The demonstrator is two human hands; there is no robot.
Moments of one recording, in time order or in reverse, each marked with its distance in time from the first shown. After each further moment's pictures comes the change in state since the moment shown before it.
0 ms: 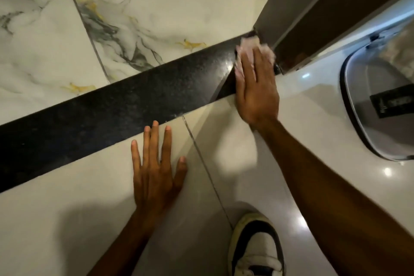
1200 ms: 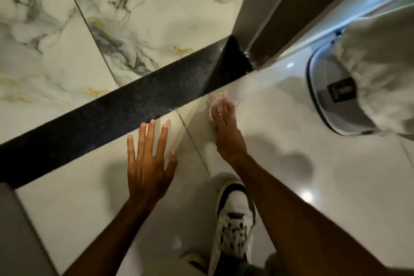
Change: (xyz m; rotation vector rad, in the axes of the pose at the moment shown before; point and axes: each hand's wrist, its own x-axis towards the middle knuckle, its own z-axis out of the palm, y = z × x) left_hand -0.017 0.039 -0.133 0.116 -0.166 0.054; right_hand -0.114 -0.035 -0.073 0.263 -0.593 0.115
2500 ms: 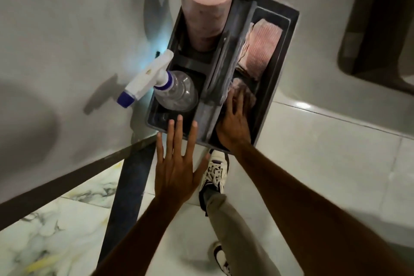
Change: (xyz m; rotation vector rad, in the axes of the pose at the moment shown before) left_hand 0.113 0.393 -0.290 0.229 -0.199 0.905; right_hand -0.156 0.116 -0.429 0.610 0.354 0.805
